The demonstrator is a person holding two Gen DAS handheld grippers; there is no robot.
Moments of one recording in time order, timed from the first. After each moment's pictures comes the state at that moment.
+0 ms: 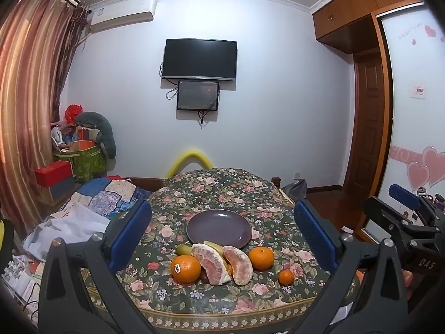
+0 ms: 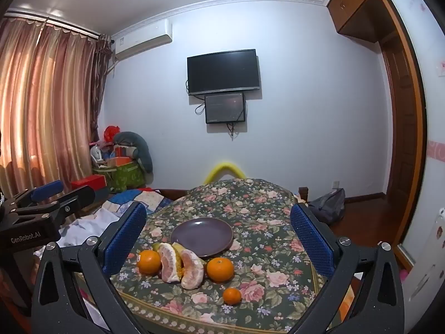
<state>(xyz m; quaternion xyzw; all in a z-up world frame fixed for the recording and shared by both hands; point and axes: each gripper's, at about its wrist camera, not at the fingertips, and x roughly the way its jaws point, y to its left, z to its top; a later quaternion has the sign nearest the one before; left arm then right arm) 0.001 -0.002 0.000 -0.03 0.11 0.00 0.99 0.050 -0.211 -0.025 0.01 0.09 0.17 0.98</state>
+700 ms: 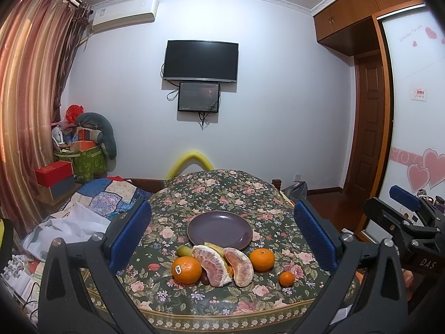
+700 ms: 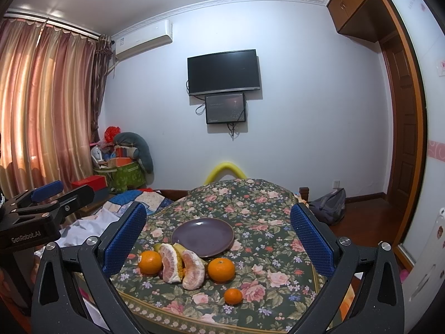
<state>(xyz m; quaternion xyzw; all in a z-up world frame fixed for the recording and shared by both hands) 0.002 0.002 0.000 -0.03 0.11 0.00 0.99 0.050 -0.208 -0.026 0.01 0.09 0.18 0.98</state>
